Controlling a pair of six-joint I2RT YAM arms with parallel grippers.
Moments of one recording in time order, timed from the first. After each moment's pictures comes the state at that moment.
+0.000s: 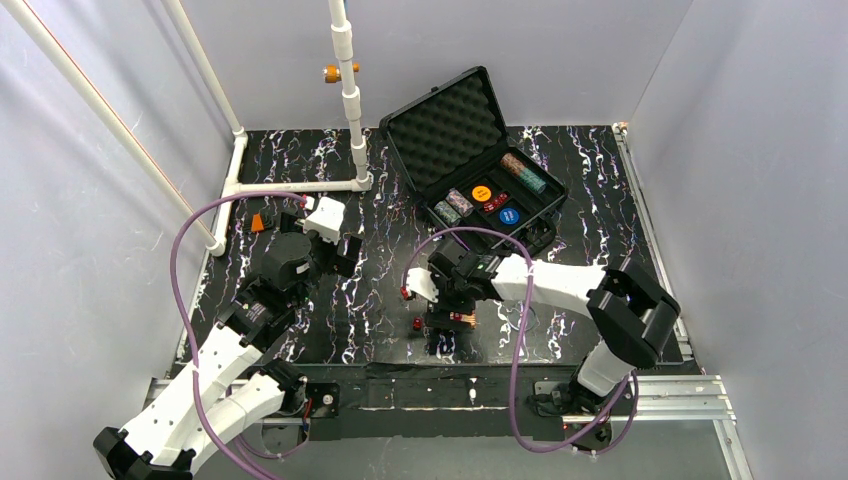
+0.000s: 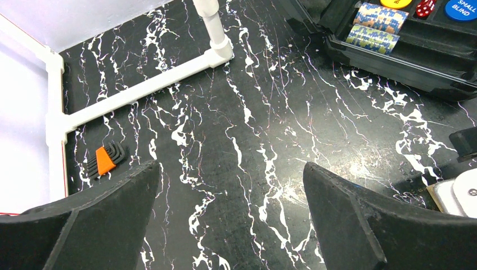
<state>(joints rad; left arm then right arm) -0.59 0.71 0.75 -0.36 -0.35 0.14 0.98 1.60 0.96 -0.51 -0.14 -0.56</state>
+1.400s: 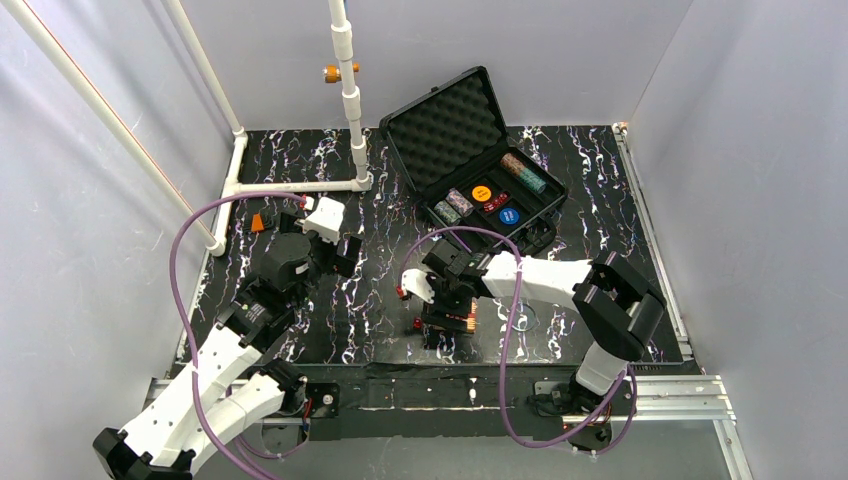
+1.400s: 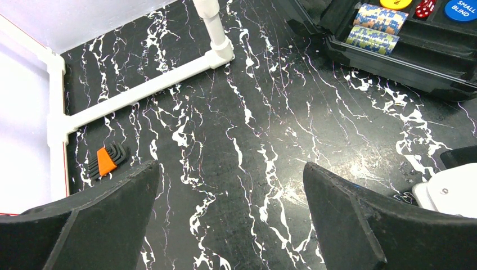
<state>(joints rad) -0.59 0.71 0.75 -0.36 -0.35 0.15 0.99 1.68 1.01 -0.56 -0.20 -0.51</state>
